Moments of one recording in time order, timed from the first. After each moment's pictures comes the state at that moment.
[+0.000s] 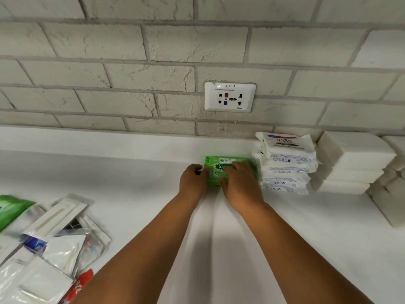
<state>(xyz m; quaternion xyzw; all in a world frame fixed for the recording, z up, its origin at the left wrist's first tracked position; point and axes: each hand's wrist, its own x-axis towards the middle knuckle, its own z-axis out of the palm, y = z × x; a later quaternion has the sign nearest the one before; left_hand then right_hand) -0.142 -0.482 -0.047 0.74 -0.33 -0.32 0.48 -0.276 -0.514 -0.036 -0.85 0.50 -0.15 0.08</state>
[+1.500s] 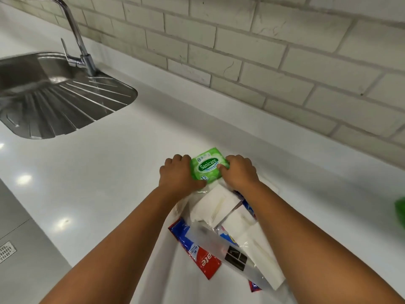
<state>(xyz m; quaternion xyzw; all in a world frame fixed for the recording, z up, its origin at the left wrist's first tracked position) 0.244 -0.129 -0.036 0.93 -0.33 -0.04 0.16 0.154 -0.281 -0.027 -0.92 0.35 -0.01 0.16</state>
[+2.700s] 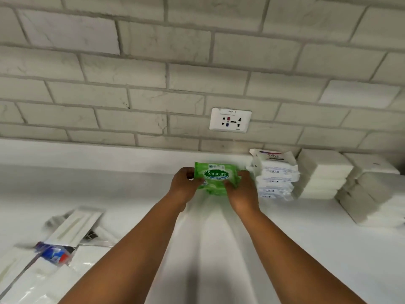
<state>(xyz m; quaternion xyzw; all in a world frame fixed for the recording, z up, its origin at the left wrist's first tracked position) -0.088 -0.426 0.005 0.66 -0.38 -0.39 0.52 -0.249 -0.458 0.012 -0.65 0.61 -0.35 0.27</state>
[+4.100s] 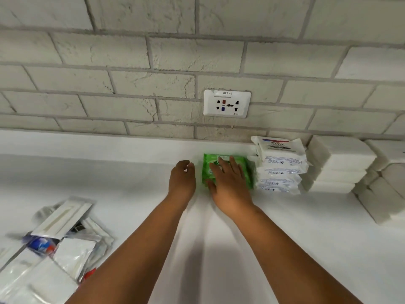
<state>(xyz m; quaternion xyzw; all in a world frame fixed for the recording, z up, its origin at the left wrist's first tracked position) -0.135 -0.454 -0.013 0.75 -0.35 -0.27 0.49 -0.264 -0.485 -0.020 -0.87 0.46 -0.18 0.05</state>
